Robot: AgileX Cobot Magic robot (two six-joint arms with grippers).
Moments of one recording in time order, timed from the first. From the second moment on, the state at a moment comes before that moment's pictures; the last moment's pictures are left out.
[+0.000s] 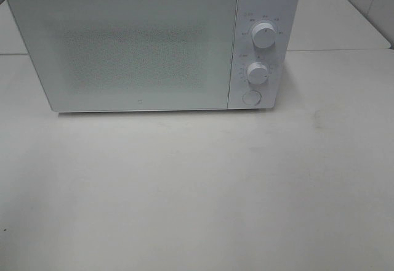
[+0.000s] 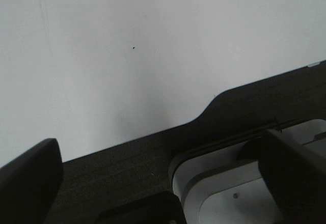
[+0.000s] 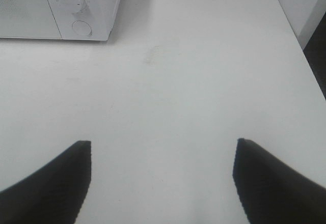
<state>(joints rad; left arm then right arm) -0.14 0.58 -0.58 -0.15 1.19 0.16 0.11 0.00 -0.51 -0.09 1.05 0.08</state>
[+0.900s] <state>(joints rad) -0.12 0.20 -0.50 -0.20 1.05 0.16 0.11 0.00 -0.51 -0.09 1.05 0.08</state>
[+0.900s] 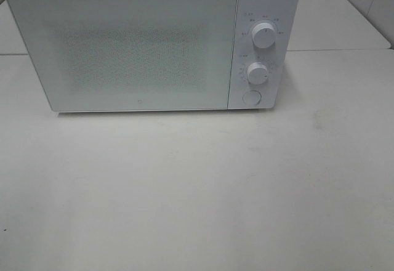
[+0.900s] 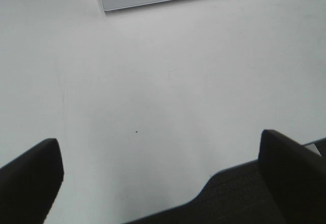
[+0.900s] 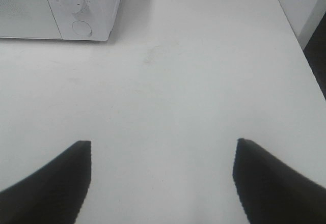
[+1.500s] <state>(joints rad) 0.11 0.00 -0.50 -0.21 1.05 0.16 0.11 0.00 -0.51 -0.09 1.05 0.08</state>
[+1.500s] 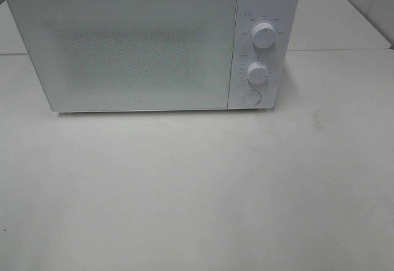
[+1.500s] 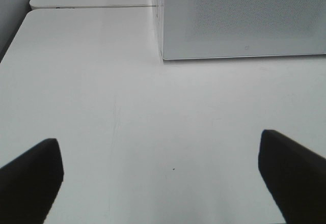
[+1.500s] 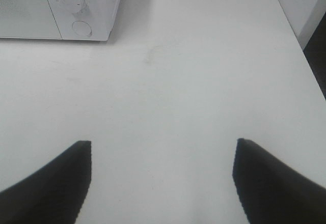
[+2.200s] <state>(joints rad) 0.11 0.00 -0.50 -0.21 1.05 0.16 0.11 0.00 -0.51 -0.09 1.05 0.08</state>
